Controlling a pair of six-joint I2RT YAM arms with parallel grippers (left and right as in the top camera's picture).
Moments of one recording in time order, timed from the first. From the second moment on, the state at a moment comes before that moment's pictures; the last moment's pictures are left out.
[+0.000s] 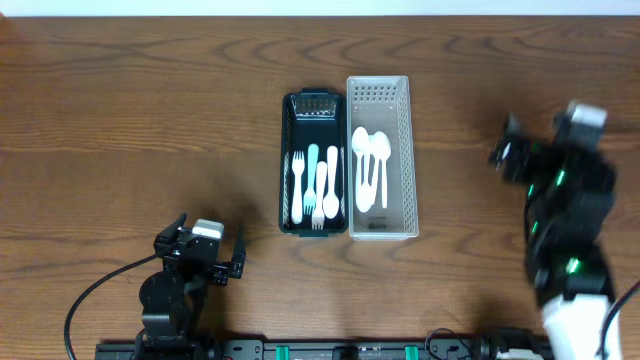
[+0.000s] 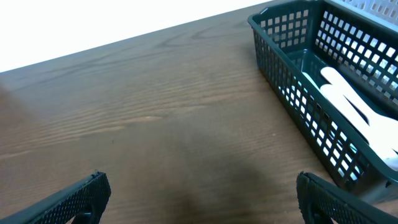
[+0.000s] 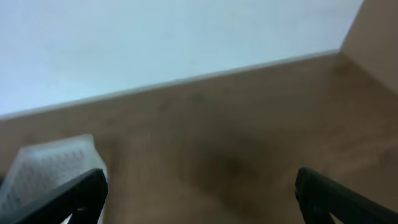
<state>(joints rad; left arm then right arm) -0.03 0.01 0.14 -0.47 0.10 0.22 -0.04 0.83 0.62 -0.12 0.12 0.16</state>
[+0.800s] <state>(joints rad) -0.03 0.01 0.14 -0.47 0.10 0.22 0.01 0.03 0.14 -0.15 0.10 0.16</state>
